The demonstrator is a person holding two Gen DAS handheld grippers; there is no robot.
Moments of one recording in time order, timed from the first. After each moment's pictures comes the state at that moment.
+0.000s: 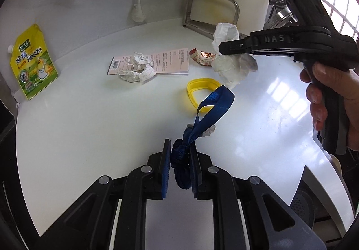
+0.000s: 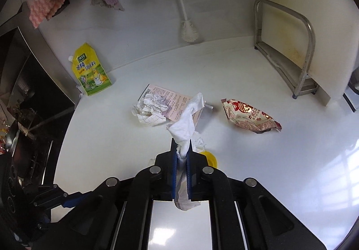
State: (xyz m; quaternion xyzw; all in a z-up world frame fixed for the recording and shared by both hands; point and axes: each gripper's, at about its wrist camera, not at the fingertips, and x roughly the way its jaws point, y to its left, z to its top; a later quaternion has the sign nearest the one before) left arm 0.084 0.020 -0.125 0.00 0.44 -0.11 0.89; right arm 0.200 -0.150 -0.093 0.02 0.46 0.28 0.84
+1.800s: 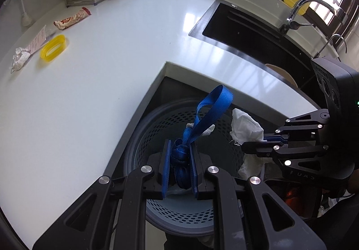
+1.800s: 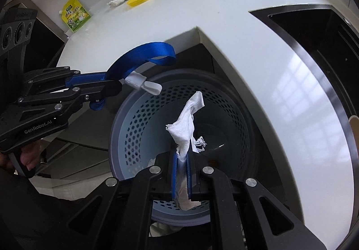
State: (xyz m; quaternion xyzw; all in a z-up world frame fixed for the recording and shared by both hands) left arm -0.088 -0.160 -0.169 0.12 0.52 -0.32 0.79; right arm -0.155 -0.318 -0.185 0.08 0.59 0.15 0.79
